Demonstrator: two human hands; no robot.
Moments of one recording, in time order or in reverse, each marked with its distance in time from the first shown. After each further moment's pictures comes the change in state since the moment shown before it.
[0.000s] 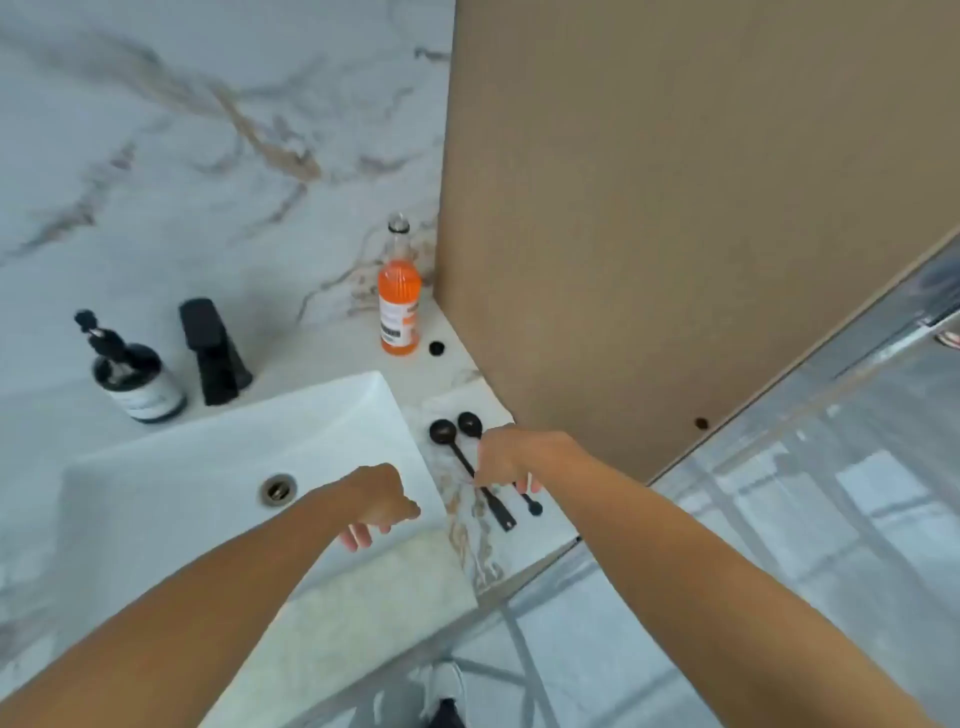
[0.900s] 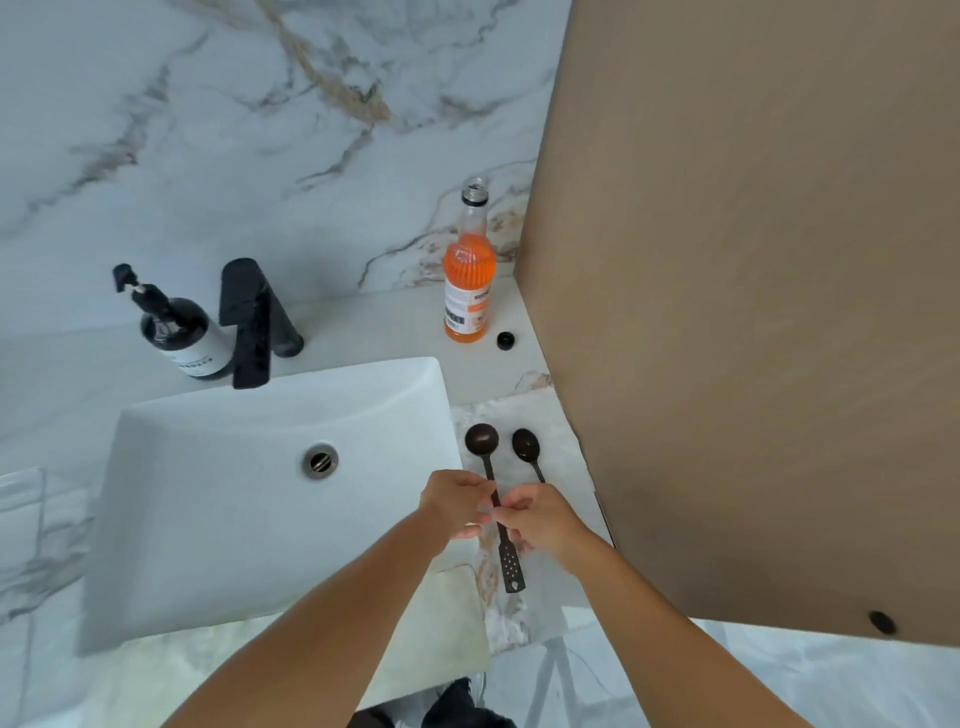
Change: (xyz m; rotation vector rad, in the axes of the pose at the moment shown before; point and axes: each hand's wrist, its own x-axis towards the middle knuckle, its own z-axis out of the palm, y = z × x) left_hand 0.116 0.035 0.031 -1.156 0.212 -0.212; right_hand 0.108 0.029 0.064 0.964 0.025 -0.092
